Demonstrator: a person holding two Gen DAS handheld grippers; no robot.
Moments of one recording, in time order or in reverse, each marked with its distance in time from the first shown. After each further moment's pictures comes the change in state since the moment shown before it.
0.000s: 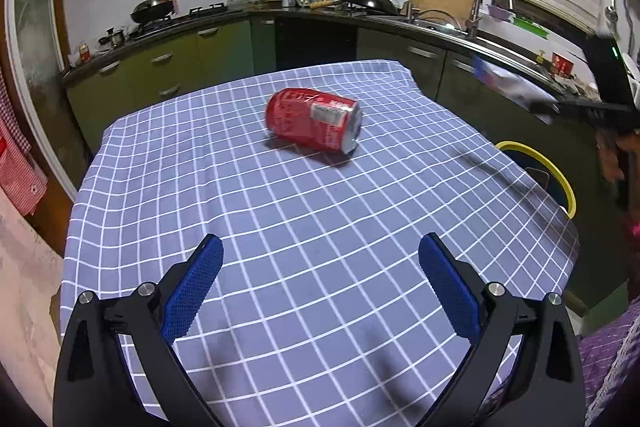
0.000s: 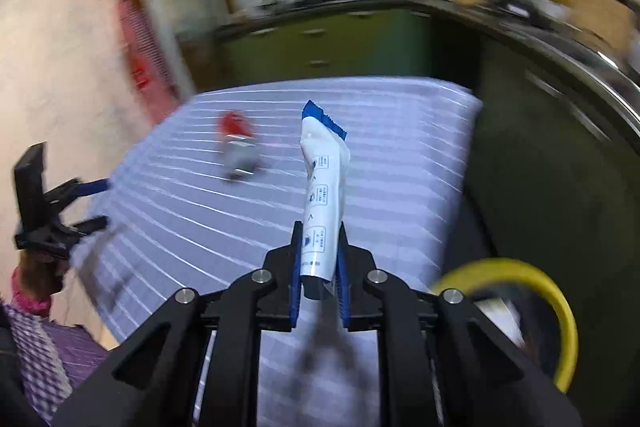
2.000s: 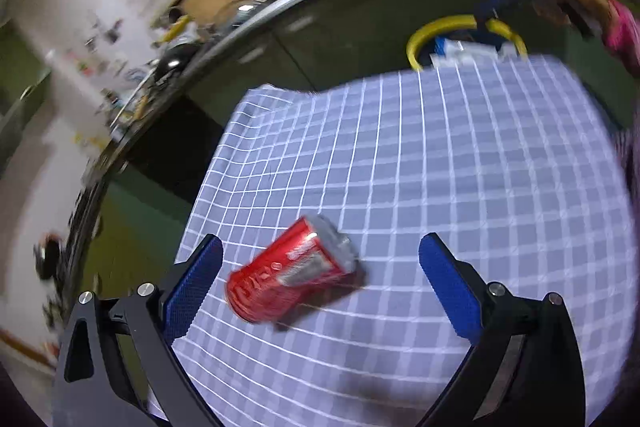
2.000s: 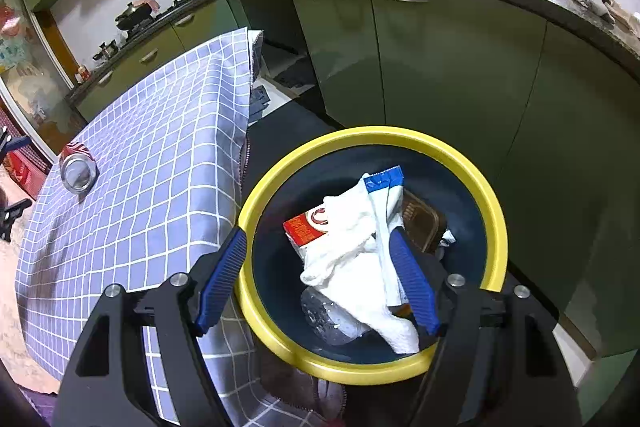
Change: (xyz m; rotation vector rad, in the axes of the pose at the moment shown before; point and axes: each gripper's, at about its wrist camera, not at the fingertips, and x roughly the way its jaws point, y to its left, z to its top) left arm 0.091 -0.034 0.120 1.042 -0.004 -0.231; right arm -0.004 -0.097 -0.087 0.419 0.019 -0.339
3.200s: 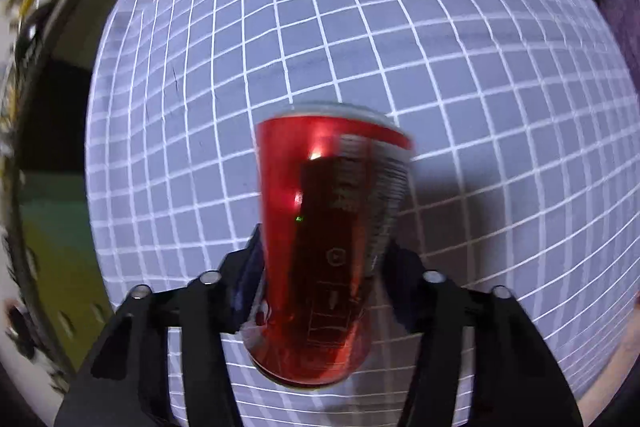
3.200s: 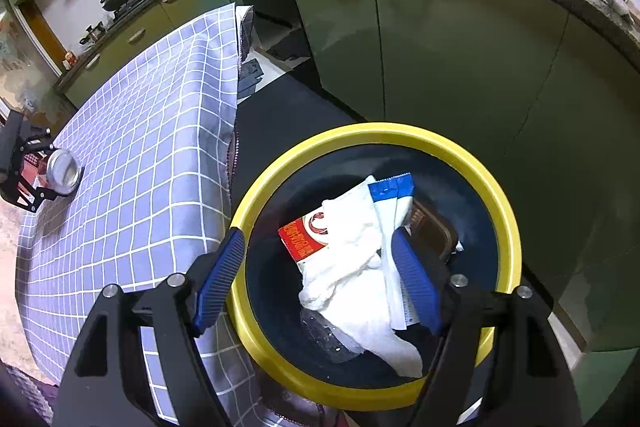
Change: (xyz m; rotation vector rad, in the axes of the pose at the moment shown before) left arm 0.140 0.046 -0.017 0.192 0.404 -0.408; right arm 0.033 0.002 0.028 0.011 0.121 -0.010
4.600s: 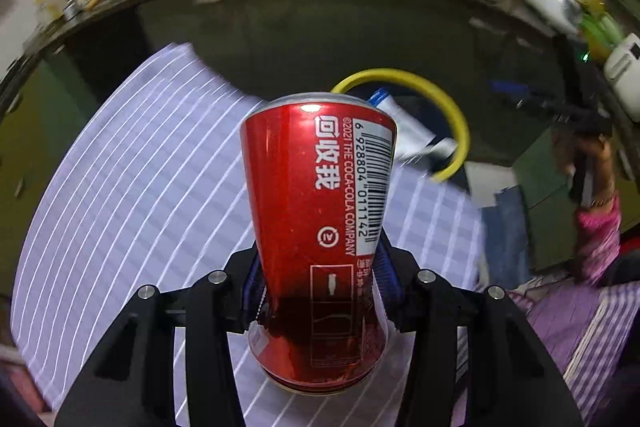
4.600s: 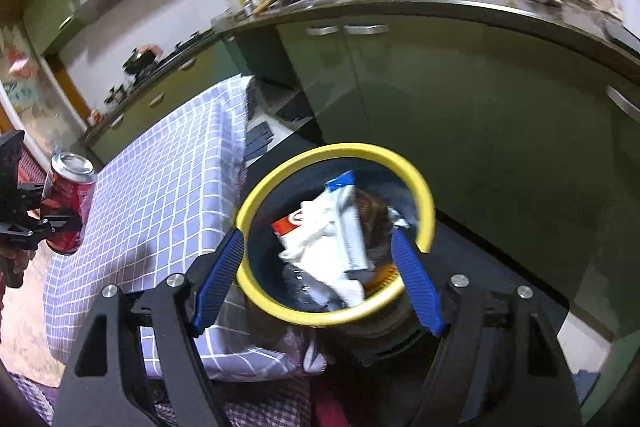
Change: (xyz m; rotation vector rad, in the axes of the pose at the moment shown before) left arm -0.124 -0.136 0.128 -0.619 -0.420 -0.048; right arm -0.112 -0.062 -0.076 0.094 -0.255 0.074
